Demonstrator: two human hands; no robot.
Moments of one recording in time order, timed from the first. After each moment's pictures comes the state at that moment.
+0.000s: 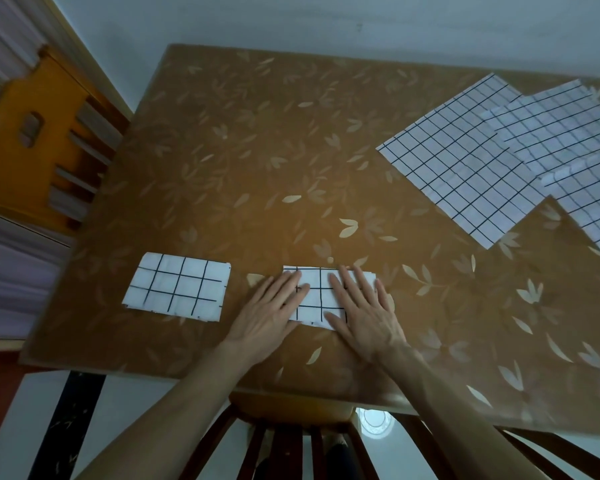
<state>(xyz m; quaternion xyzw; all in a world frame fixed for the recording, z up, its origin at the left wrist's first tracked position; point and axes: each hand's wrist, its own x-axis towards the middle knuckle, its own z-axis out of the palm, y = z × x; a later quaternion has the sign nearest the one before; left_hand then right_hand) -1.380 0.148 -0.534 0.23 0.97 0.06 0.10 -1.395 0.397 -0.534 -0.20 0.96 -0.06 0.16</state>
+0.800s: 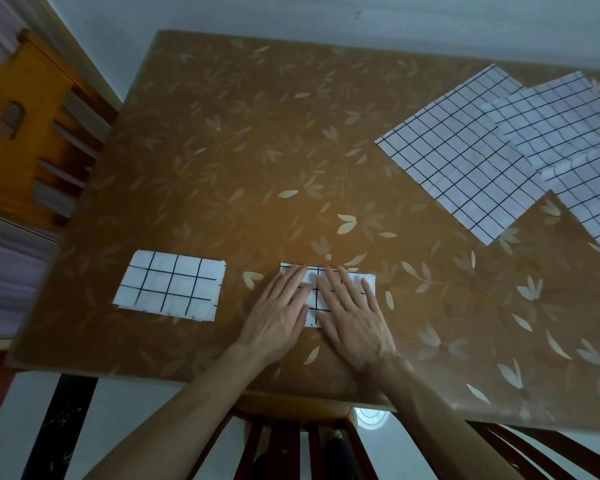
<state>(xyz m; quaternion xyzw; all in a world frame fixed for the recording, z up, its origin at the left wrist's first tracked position) -1.383 0.174 -0.539 0.19 0.97 0.14 0.07 -1.381 0.377 -0.532 -0.22 0.97 -0.08 0.10</state>
